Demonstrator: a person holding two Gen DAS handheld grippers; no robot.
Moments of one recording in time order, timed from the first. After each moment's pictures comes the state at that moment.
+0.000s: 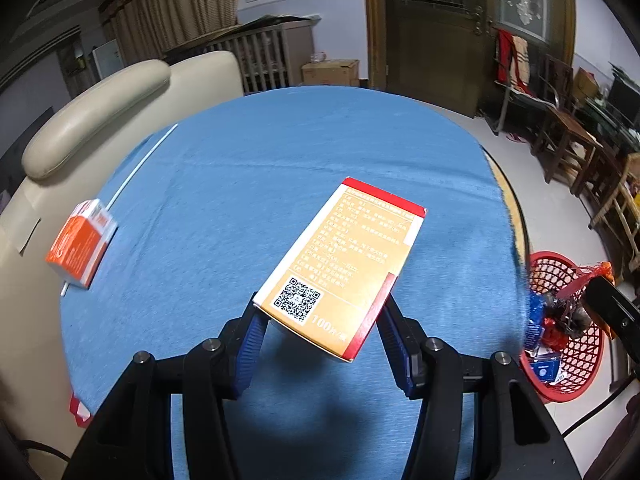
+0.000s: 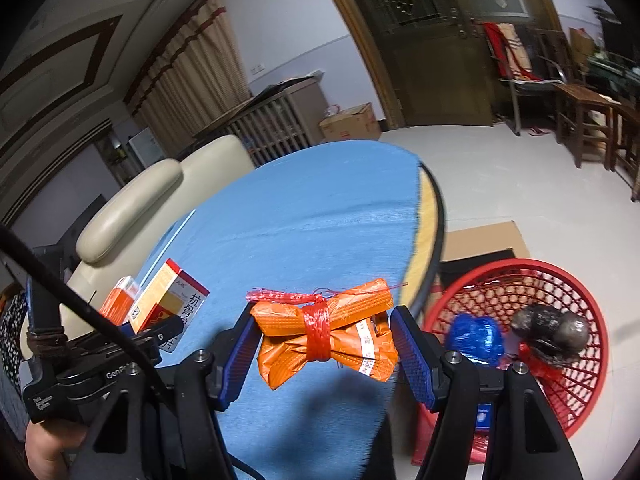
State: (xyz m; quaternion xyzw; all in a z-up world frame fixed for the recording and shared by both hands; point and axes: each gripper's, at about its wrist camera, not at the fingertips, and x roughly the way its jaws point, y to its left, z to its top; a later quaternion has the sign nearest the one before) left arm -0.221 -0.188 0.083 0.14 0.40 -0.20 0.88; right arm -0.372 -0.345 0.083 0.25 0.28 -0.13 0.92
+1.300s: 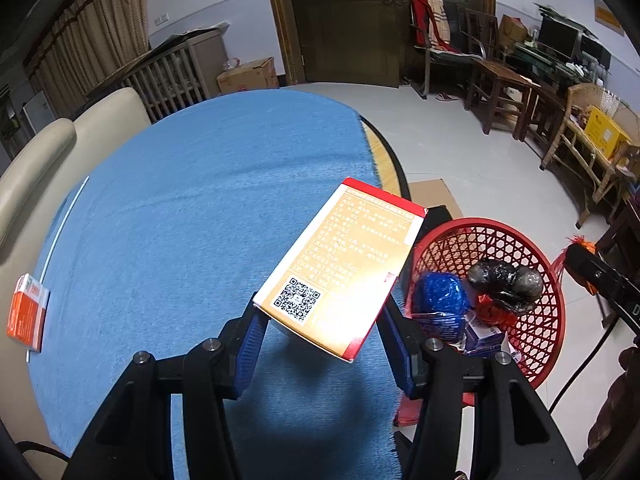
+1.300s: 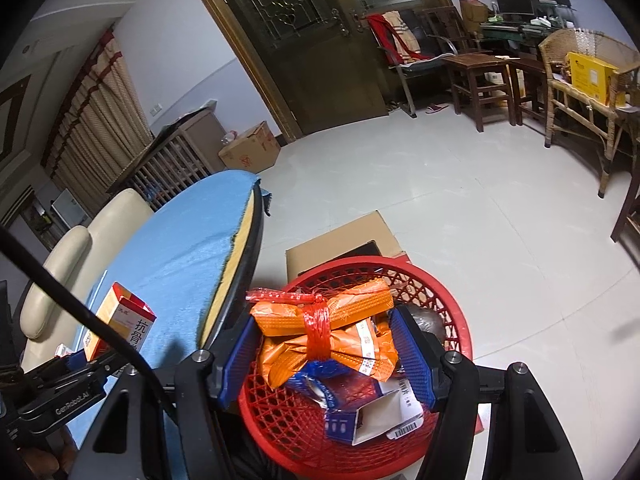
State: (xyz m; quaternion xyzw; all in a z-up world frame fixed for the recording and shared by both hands) left arm -0.274 -0.310 0.074 0.22 0.40 -0.31 0.84; right arm -0.462 -0.471 0.056 0.32 0.27 -0.29 0.86
